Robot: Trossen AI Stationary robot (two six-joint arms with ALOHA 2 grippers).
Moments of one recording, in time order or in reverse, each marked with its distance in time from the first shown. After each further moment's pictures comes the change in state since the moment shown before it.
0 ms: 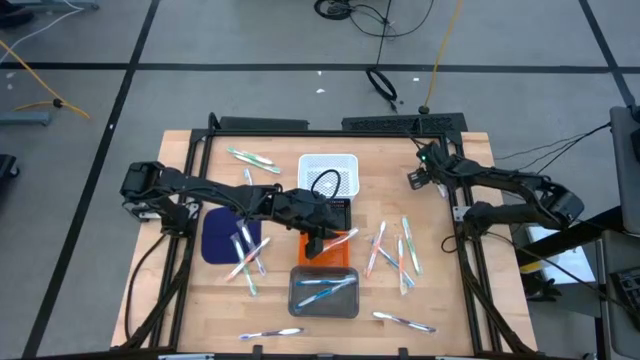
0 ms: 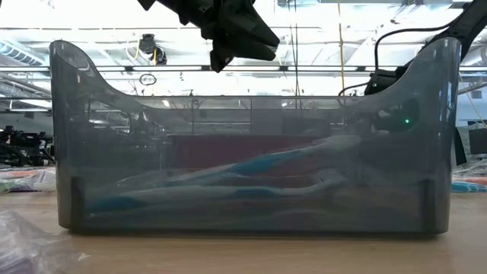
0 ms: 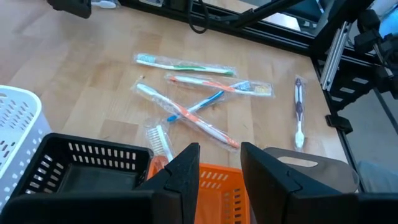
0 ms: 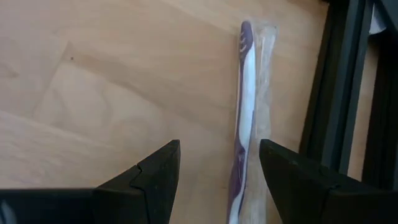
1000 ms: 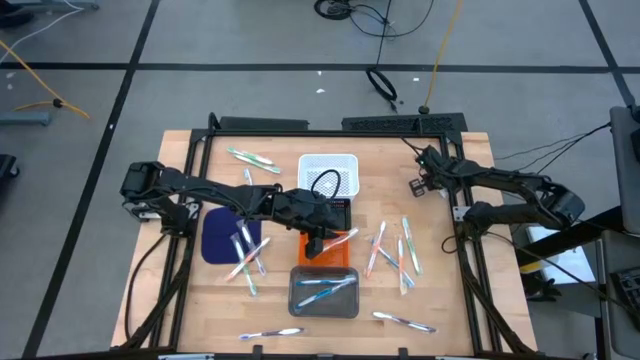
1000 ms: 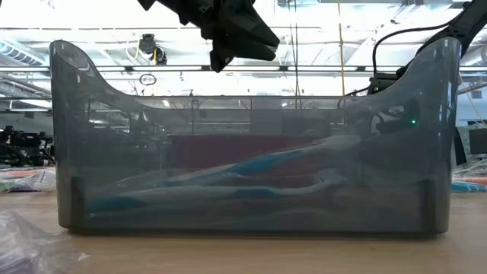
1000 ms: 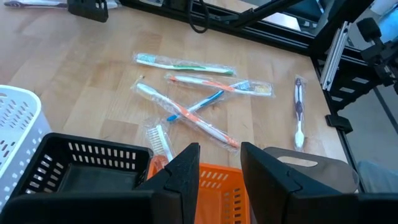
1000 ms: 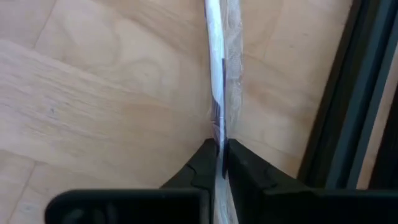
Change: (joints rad) left arm 0.000 0.000 0.000 -0.001 0.000 -0.001; right arm 0.029 0.000 0.001 -0.153 -0.059 0.035
